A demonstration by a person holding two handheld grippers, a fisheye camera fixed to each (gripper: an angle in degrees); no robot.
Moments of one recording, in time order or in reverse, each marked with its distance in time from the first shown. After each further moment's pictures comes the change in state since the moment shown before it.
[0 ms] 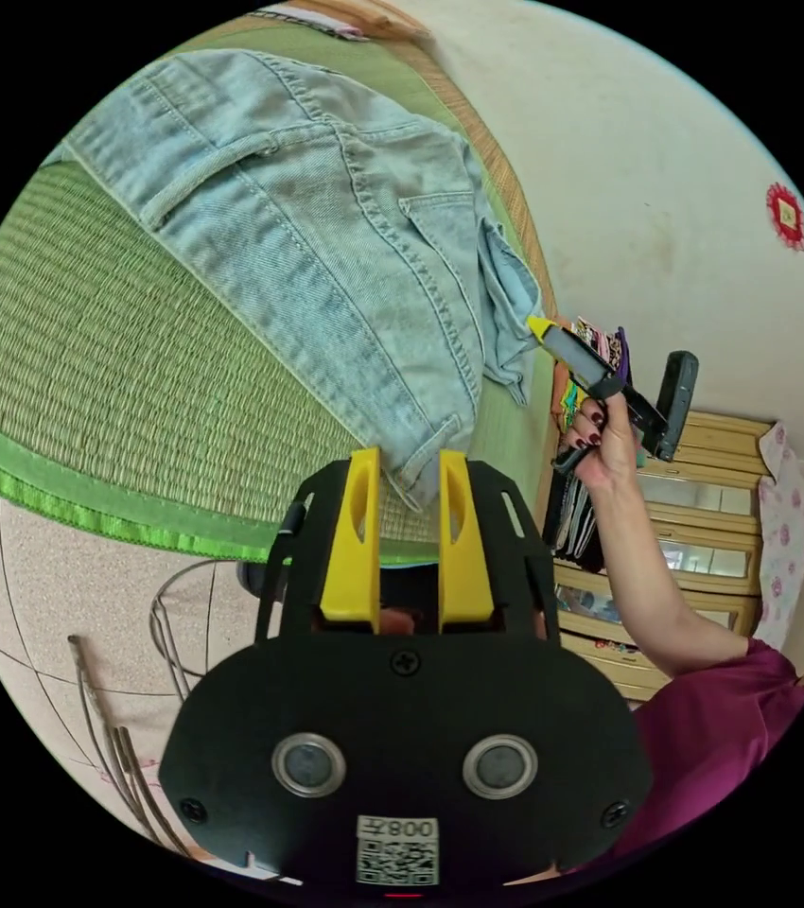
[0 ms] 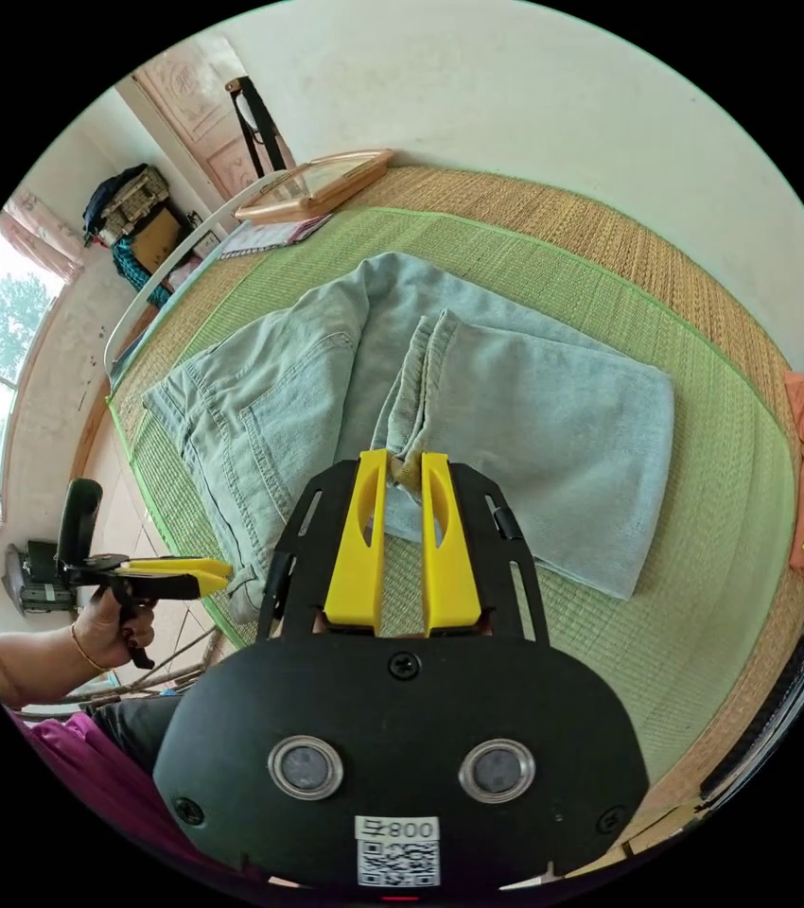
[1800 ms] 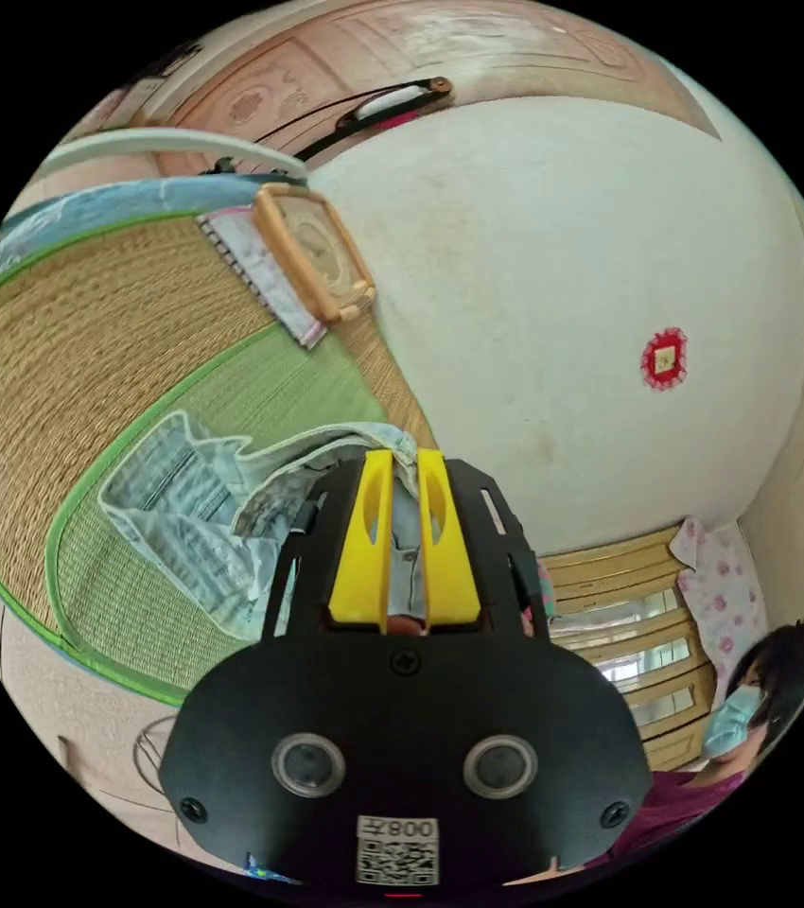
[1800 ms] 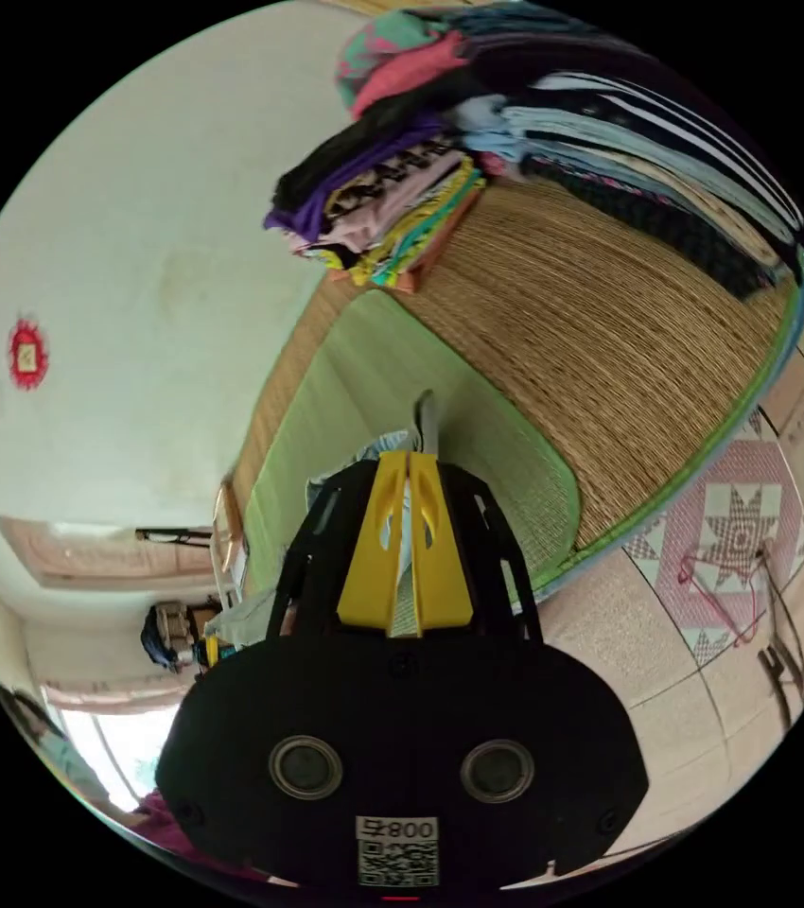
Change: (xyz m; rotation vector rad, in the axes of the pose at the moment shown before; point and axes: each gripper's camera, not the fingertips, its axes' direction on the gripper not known) left arm -0.018 -0.037 -0.169 0.515 0.212 -0.030; right arm 0.450 0.552 -0.263 0.397 -0.216 1.218
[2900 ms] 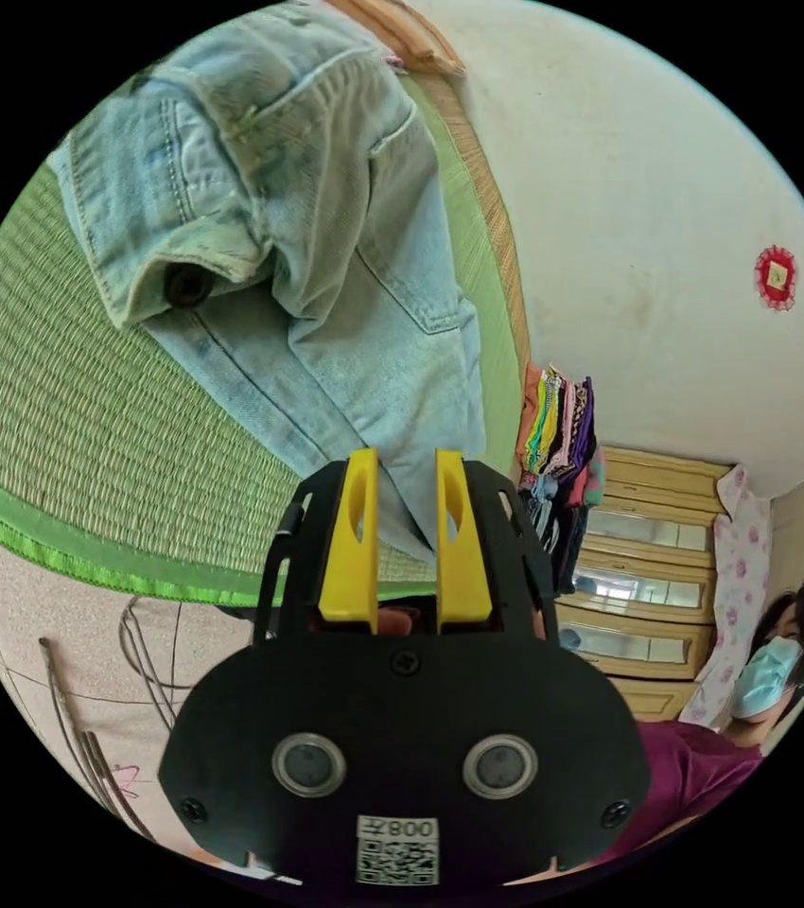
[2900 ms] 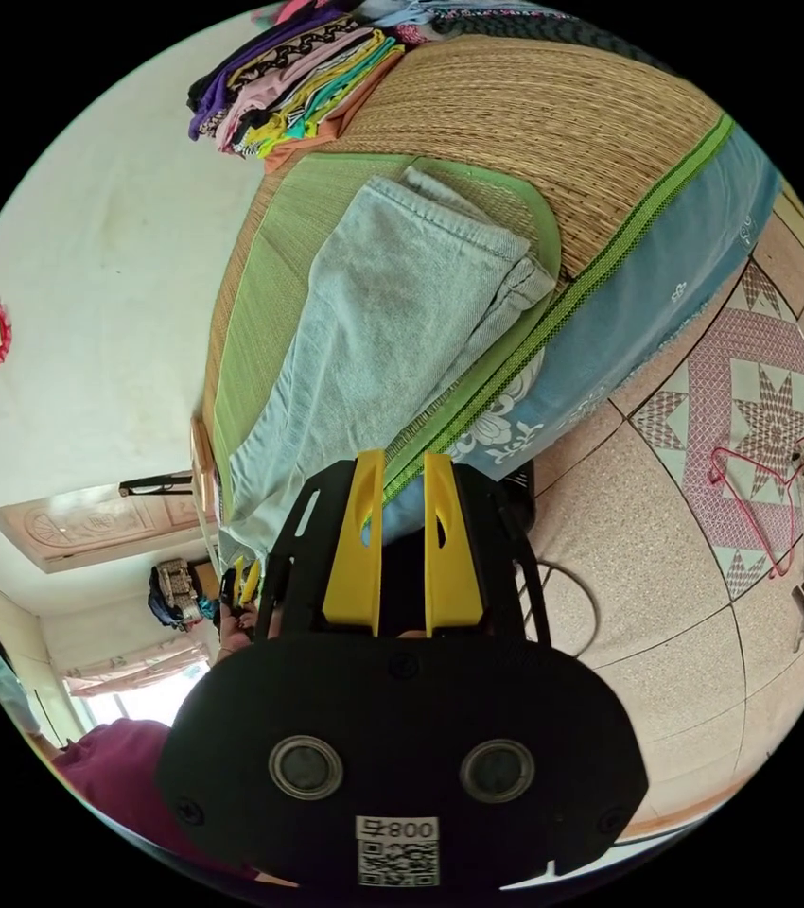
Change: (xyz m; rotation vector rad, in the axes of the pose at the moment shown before) left arm -0.011 0.165 0.200 -0.487 -0.095 -0.069; right arm 0.130 0.145 0.108 -0.220 -0.032 0.023
